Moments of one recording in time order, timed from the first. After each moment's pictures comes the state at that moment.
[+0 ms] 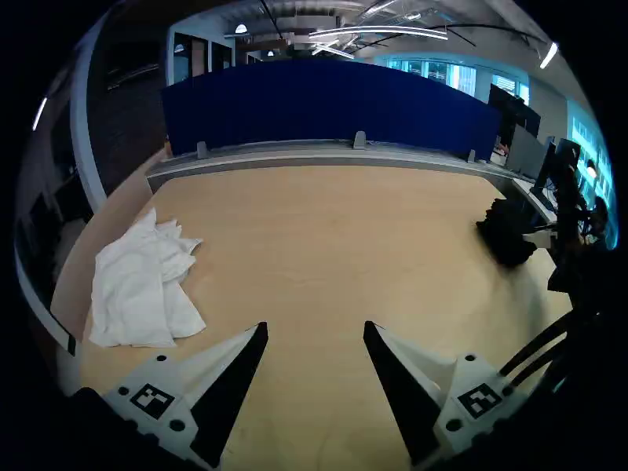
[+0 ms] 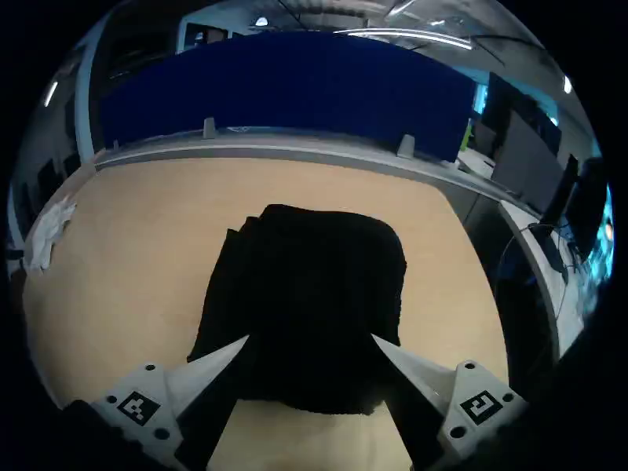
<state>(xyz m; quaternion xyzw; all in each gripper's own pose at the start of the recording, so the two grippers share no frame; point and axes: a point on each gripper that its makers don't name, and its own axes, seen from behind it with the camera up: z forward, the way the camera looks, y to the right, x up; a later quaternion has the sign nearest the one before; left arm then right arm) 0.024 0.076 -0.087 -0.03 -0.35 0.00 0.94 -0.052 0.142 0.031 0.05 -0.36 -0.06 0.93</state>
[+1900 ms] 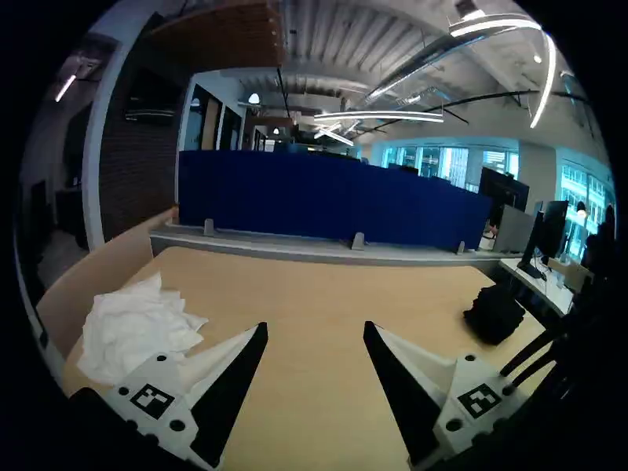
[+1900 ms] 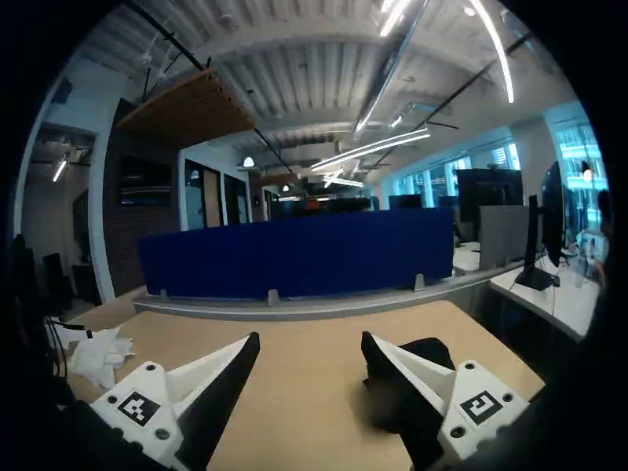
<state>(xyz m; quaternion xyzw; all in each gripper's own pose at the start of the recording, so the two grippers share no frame) 0.126 0.051 -0.050 -0.04 -0.14 -0.06 0.99 0.169 -0.059 -0.061 0.04 -0.05 0.05 1.00</state>
